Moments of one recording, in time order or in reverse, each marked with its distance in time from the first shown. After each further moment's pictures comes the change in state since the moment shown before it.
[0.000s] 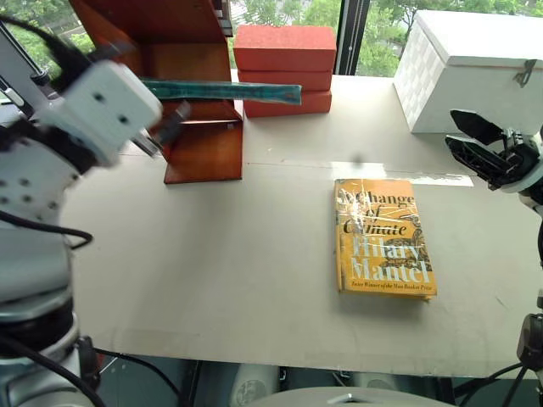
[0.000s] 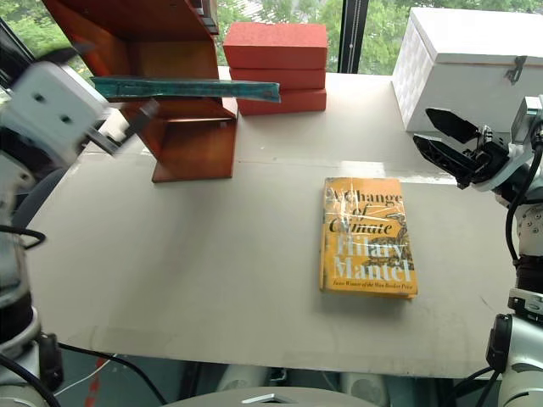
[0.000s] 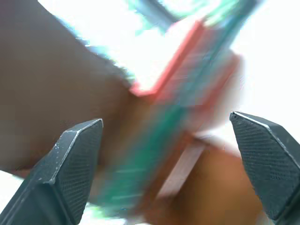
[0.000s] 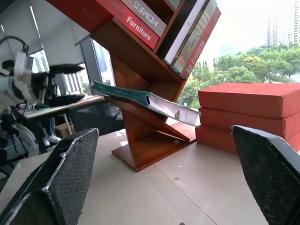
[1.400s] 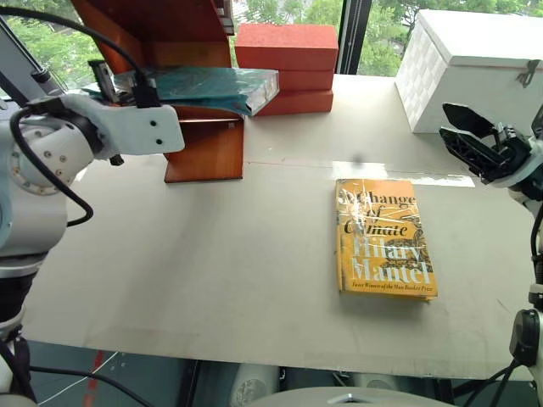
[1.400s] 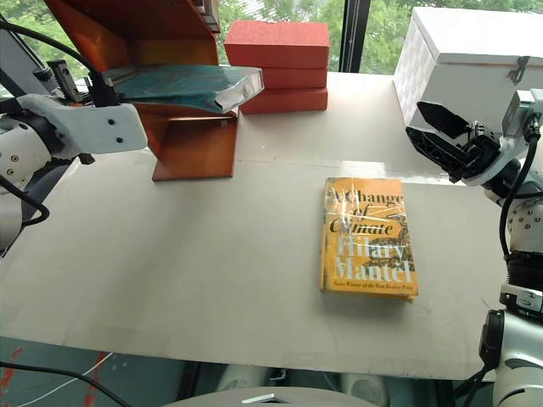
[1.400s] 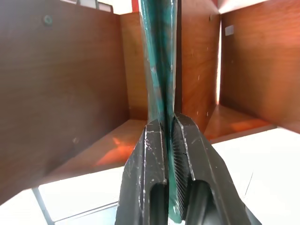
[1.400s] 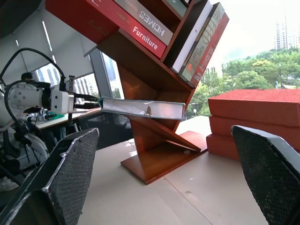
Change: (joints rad) left arm -0.146 0.514 -0.219 0.324 0.510 -0.290 0.012; right arm -0.060 0.040 0.036 0.008 0.036 0.025 -0.026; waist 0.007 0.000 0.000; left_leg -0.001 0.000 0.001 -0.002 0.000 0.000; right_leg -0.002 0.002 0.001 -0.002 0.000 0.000
